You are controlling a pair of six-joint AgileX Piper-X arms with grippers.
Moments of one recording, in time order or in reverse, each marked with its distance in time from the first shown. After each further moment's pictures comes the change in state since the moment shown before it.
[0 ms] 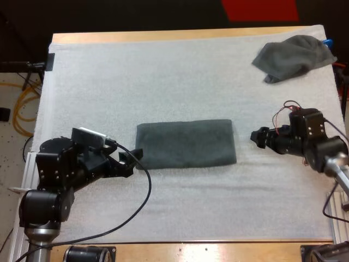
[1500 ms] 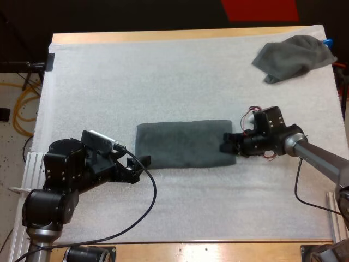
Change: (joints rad) left arm -0.071 0.000 0.000 0.018 0.008 -0.002; right arm 0.122 0.442 -0.106 -0.199 -0.347 0.111
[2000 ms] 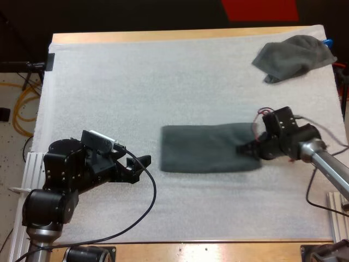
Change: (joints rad) left arm 0.000 0.000 0.000 0.000 0.001 -0.004; right arm 0.007 -0.283 -0.002 0.413 0.503 -0.303
